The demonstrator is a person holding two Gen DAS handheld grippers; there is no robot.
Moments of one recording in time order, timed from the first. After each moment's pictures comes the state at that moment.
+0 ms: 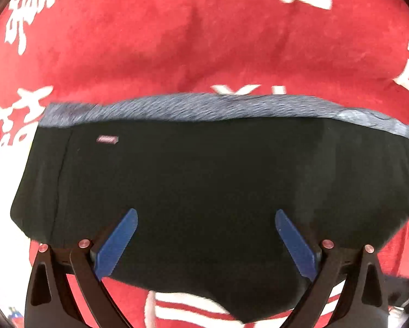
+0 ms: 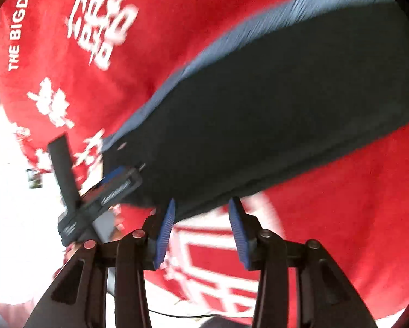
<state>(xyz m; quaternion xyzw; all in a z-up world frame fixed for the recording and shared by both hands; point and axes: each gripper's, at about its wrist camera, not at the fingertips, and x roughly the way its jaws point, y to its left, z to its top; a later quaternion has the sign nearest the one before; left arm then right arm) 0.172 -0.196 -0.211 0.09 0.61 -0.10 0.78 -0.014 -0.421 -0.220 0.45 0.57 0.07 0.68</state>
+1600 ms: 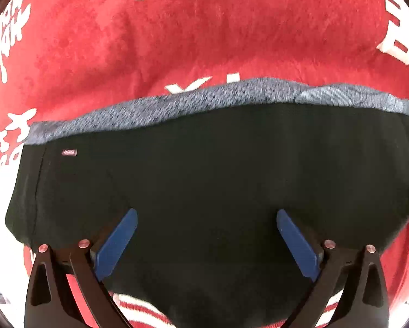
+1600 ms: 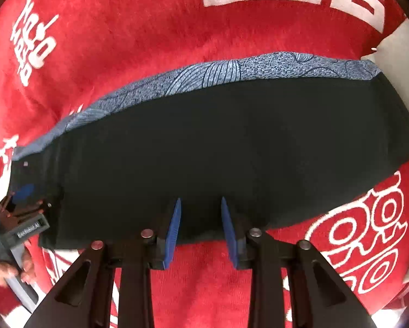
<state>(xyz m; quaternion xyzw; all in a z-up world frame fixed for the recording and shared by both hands) 0.145 -0.272 -0.221 0.15 0.59 -0.12 0.79 0.001 -0.518 -0.217 0.18 0.61 -0.09 0.76</state>
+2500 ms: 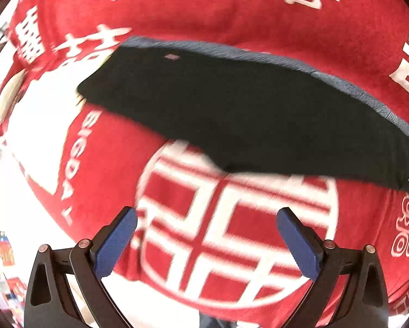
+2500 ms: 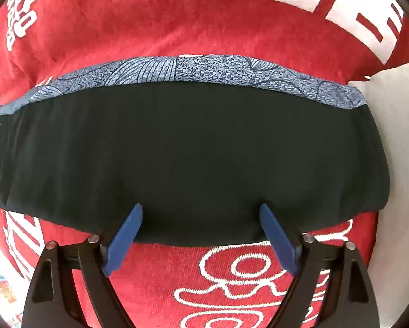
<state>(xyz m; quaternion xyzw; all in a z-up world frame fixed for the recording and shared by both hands) 0.001 -0.216 -0.146 0.03 0.62 0.06 0.78 0.008 -0.584 -0.223 0.10 0.66 -0.09 0.74</state>
